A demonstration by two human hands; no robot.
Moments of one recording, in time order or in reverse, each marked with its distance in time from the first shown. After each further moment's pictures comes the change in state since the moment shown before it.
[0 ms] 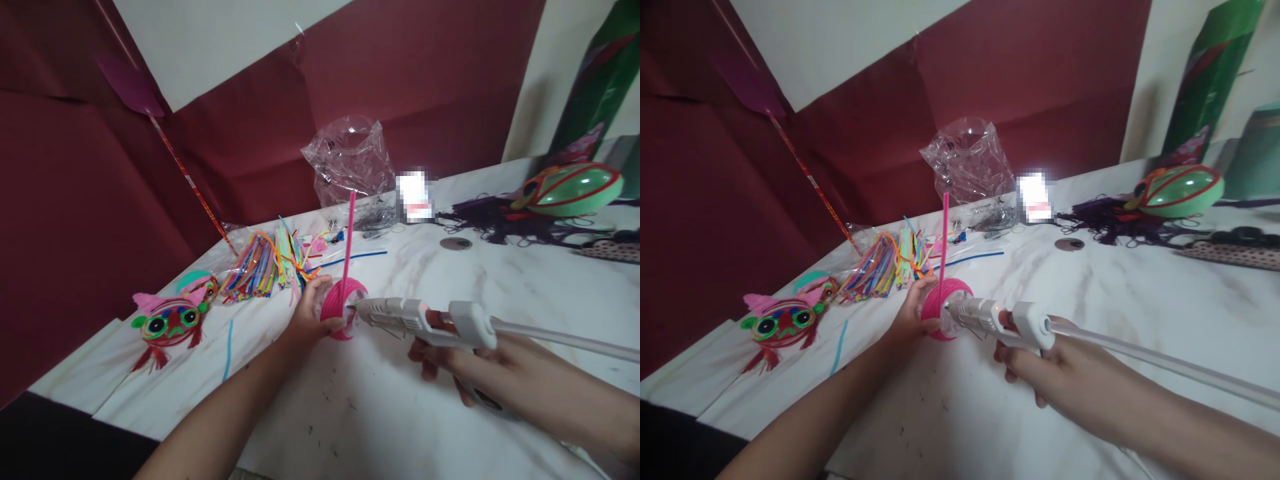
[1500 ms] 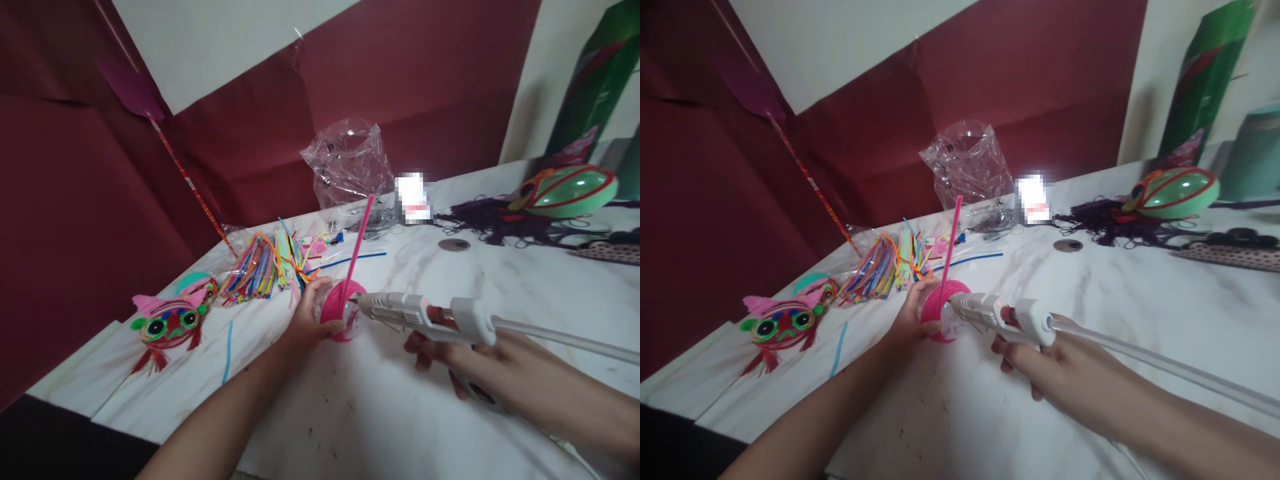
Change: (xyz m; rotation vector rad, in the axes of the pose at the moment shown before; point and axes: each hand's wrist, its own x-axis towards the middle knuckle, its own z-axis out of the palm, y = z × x) left_hand 0.001 0.000 0.000 0.015 -0.019 0.029; right_hand 0.000 -0.003 0.002 0.007 0.036 0.011
